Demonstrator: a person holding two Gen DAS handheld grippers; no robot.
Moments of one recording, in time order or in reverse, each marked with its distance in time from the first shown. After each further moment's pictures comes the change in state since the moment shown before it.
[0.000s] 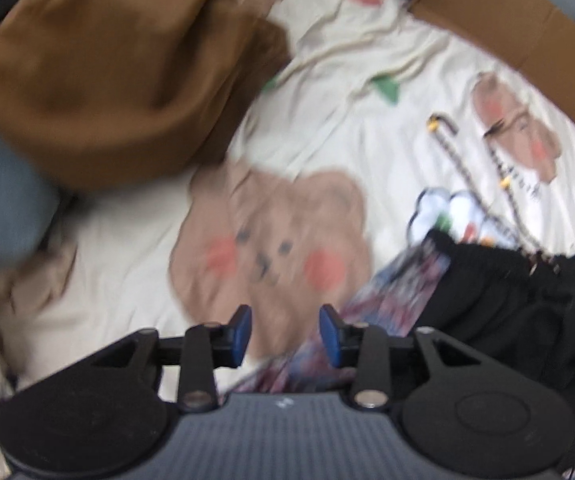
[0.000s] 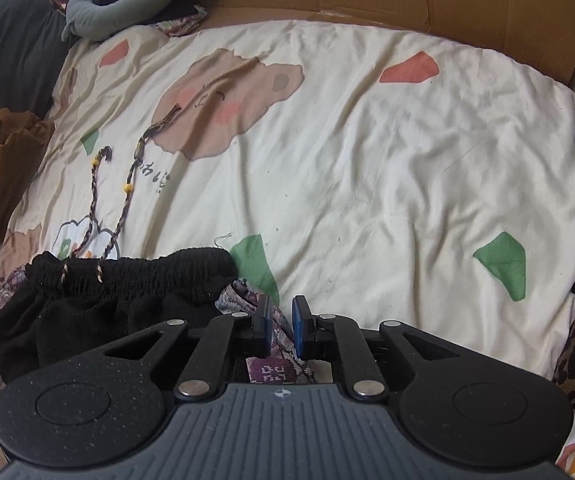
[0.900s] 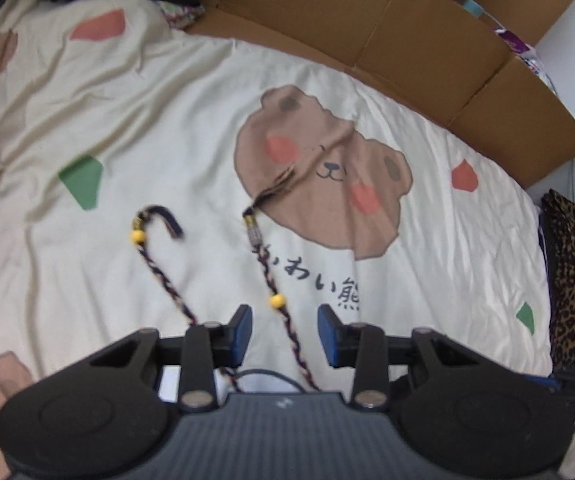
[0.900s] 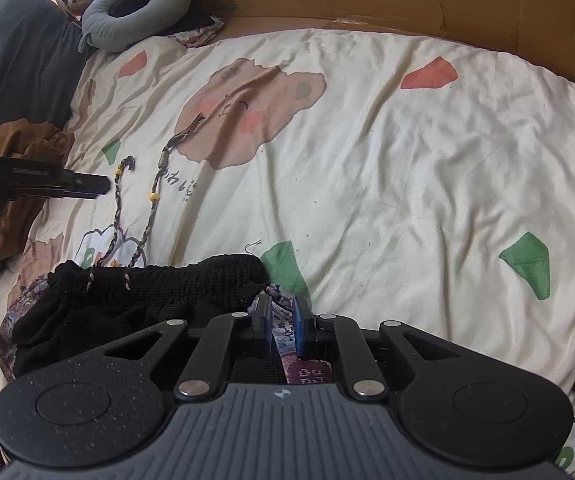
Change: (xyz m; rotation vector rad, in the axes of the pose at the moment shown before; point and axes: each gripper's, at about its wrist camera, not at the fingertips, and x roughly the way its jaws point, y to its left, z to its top) left arm 0.092 -0.212 0.099 0.168 -0.022 -0.366; right arm 0.000 0.010 -0.004 0.017 -0.027 0.060
